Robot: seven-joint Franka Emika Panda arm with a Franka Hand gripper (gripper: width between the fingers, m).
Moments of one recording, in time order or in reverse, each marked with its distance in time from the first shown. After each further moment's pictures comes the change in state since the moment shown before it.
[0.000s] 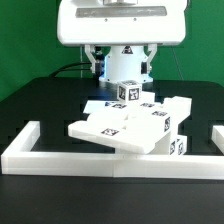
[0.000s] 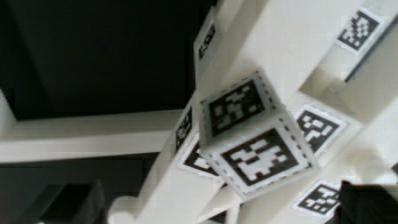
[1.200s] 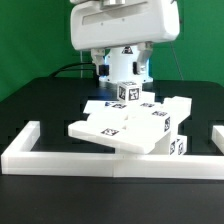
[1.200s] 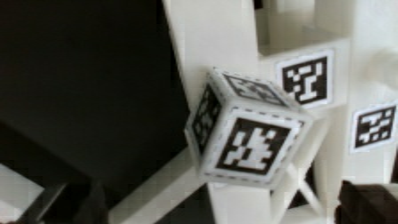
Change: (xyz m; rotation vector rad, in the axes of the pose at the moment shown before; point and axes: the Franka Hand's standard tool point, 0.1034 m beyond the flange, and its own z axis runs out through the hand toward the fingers) arm -0.003 0.000 0.001 0.003 -0.021 0.671
